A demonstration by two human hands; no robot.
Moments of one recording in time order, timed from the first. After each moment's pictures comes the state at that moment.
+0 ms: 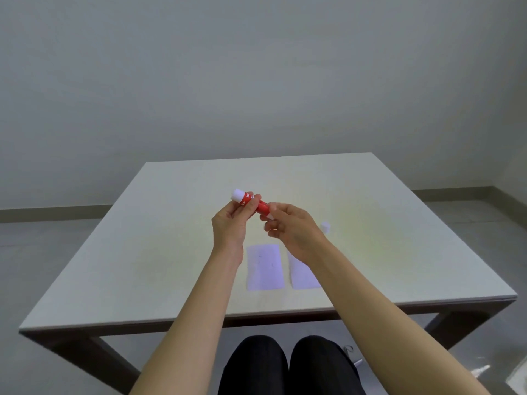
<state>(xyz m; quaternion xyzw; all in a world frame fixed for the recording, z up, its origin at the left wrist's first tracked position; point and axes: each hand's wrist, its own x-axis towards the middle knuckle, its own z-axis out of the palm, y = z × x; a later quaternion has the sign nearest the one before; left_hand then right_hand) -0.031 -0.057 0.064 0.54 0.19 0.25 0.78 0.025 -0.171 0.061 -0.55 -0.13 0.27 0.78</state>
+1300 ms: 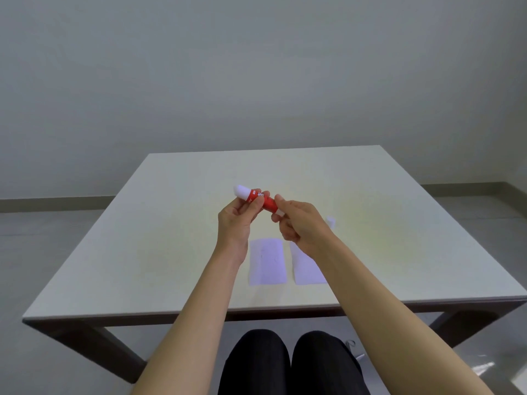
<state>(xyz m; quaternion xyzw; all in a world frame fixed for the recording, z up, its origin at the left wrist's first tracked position) -0.025 -0.049 0.042 0.55 0.12 0.22 0.80 0.029 -0.173 0.063 -0.65 -0.09 0.26 0.71</state>
